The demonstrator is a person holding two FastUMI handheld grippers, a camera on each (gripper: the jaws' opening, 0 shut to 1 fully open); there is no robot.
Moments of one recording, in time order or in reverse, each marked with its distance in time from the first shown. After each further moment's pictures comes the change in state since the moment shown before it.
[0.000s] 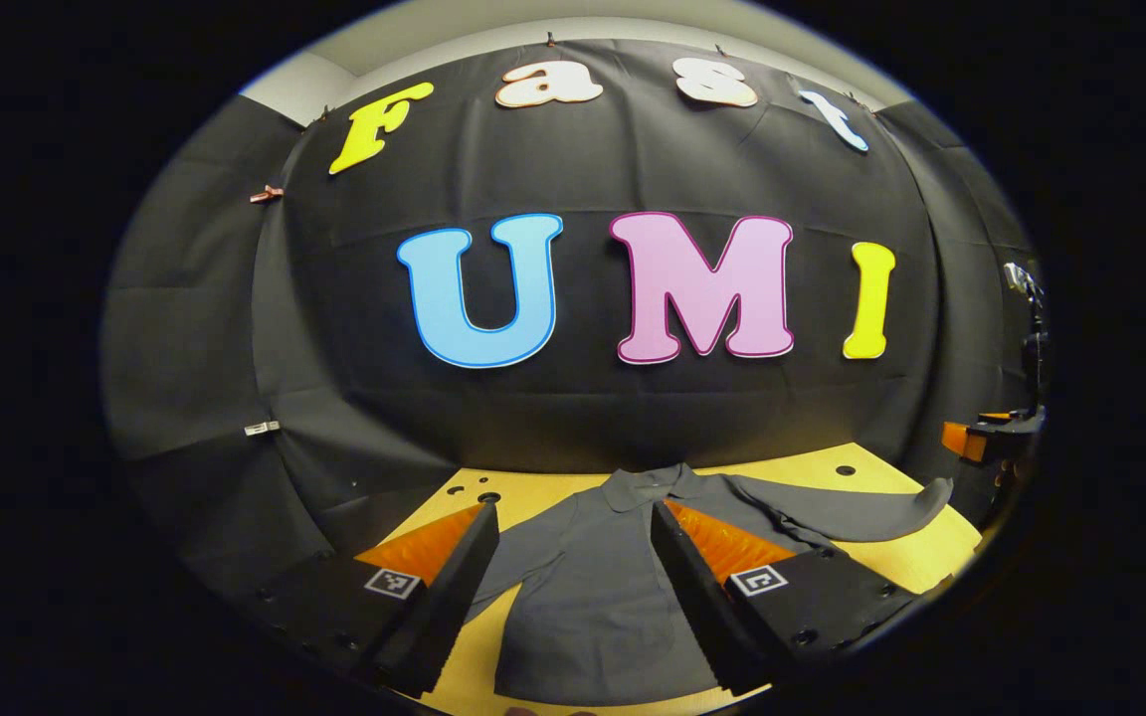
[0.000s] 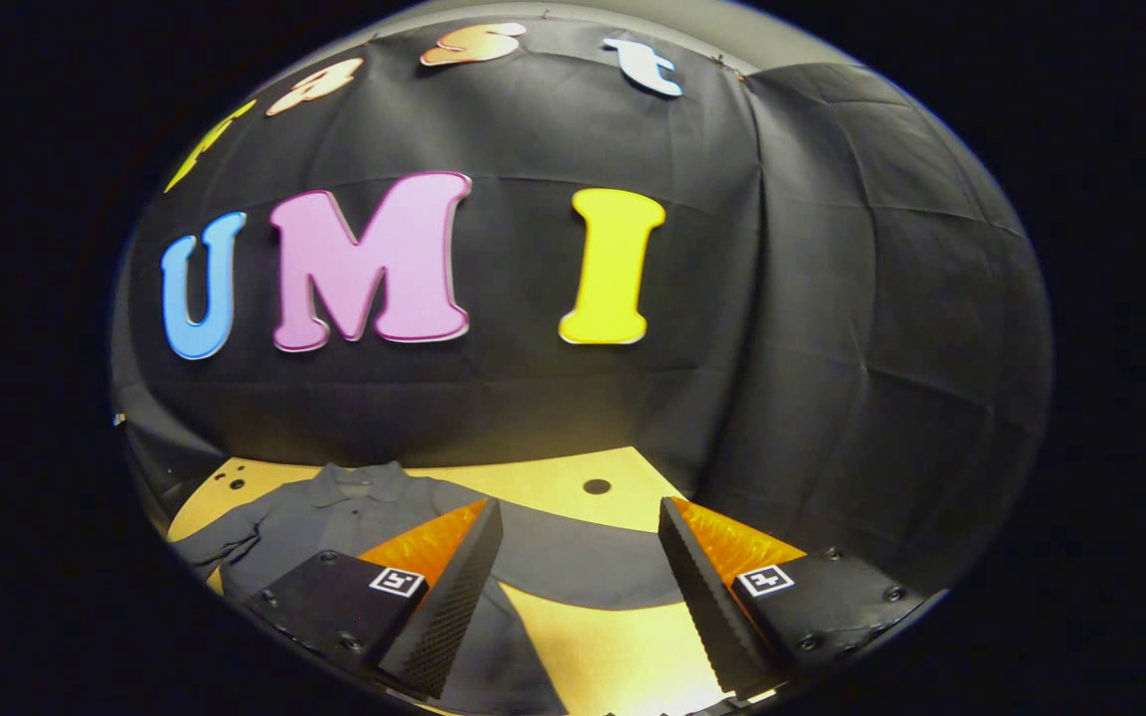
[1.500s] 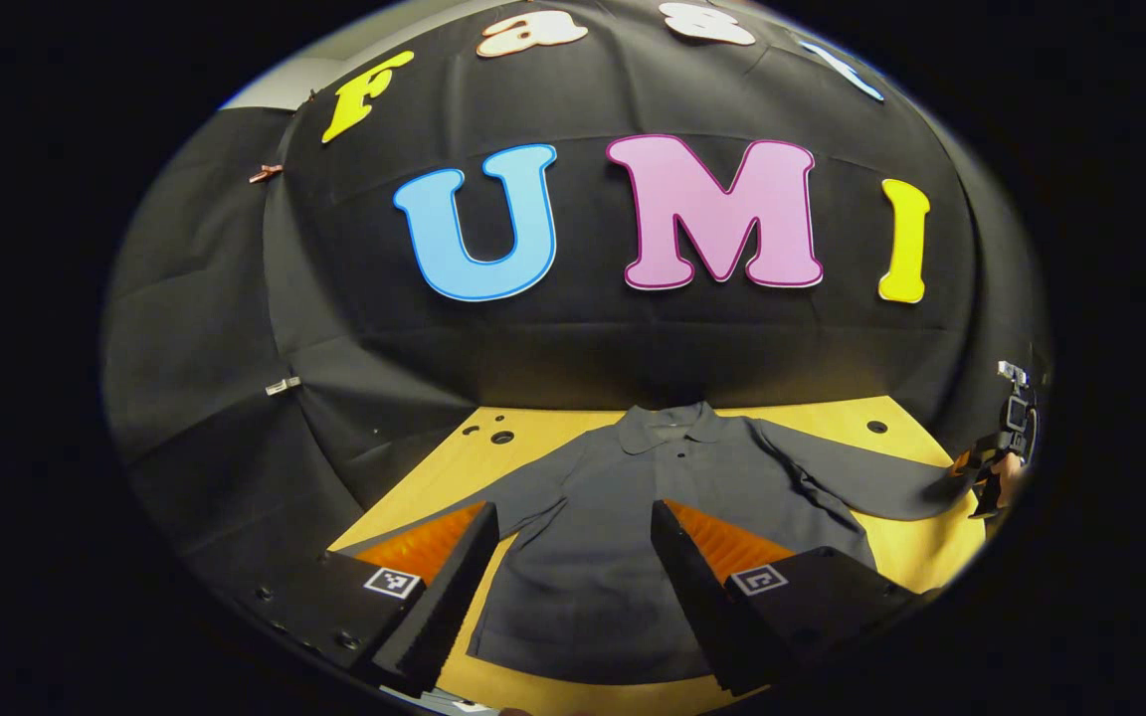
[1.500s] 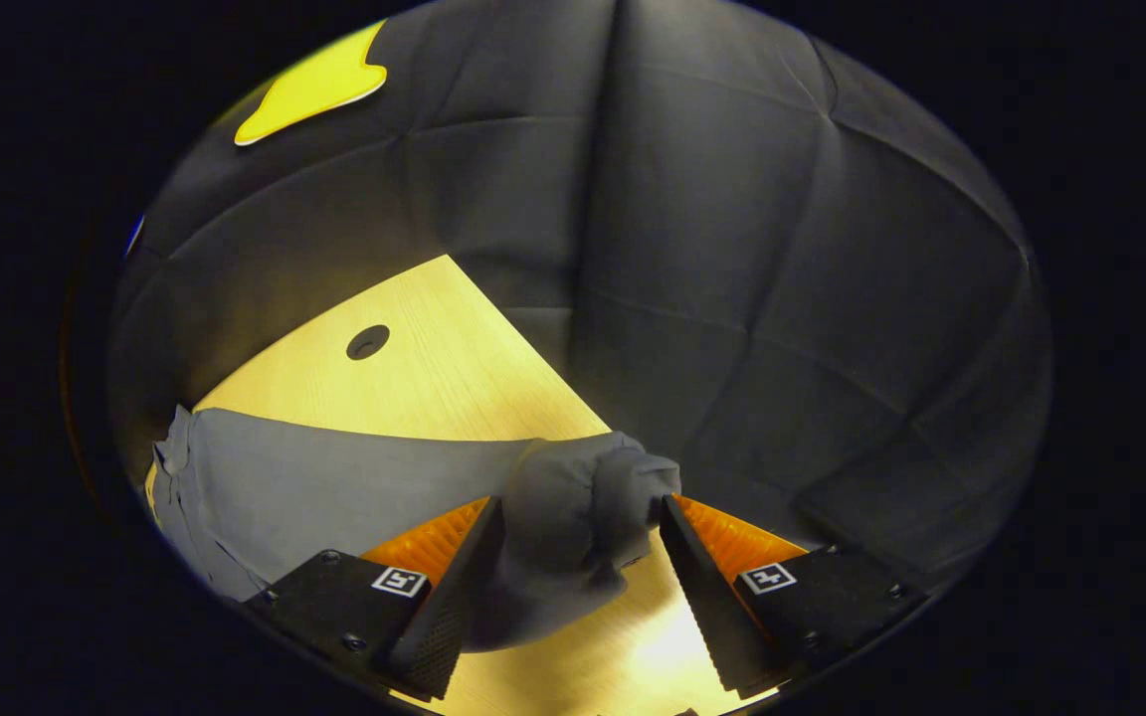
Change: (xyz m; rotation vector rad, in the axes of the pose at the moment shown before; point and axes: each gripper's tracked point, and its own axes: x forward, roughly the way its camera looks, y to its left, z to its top) left arm 0.016 -0.041 -0.044 0.023 0.195 0.122; right arm 0.203 -0.163 -0.200 0.173 0.599 -0.245
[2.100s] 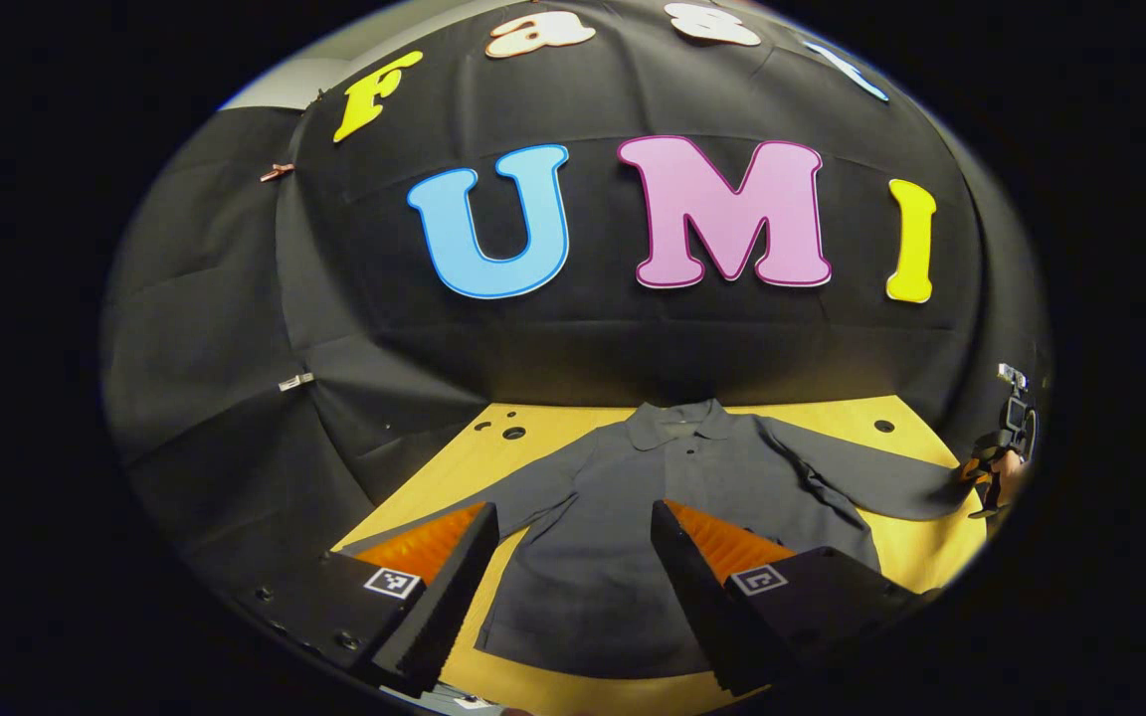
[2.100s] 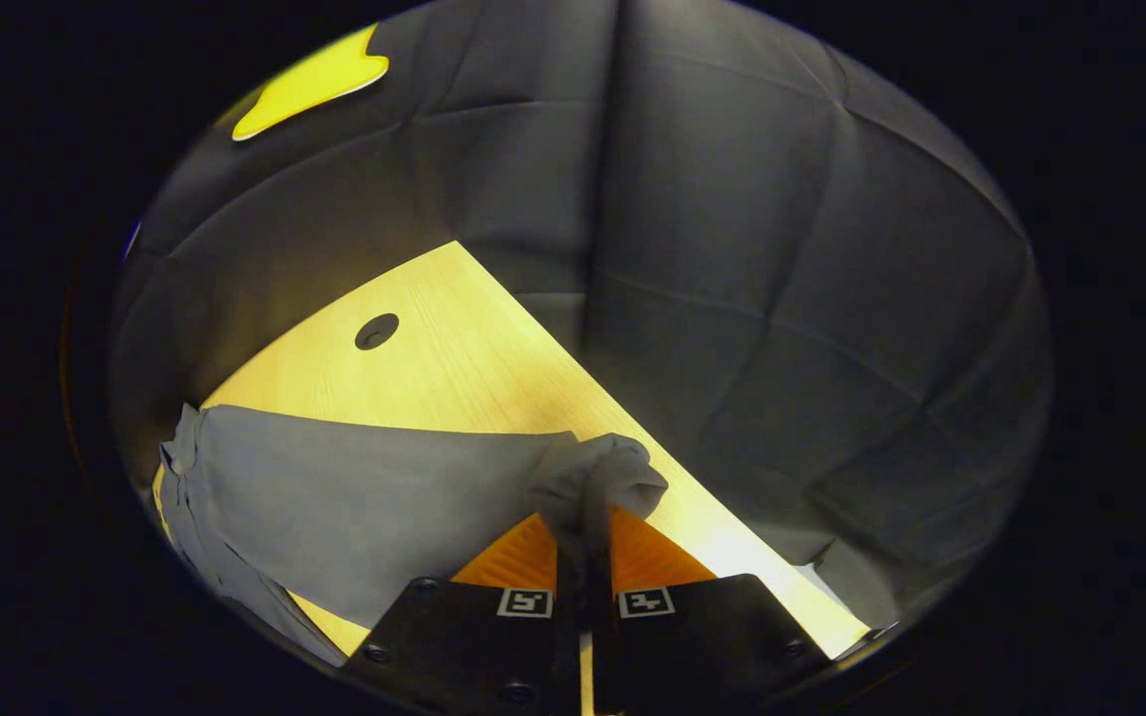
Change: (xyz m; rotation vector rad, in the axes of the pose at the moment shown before) left arm -0.011 0.011 -0.007 -0.020 0.016 0.029; right arm -0.001 0.014 -0.001 -0.022 0.026 0.040
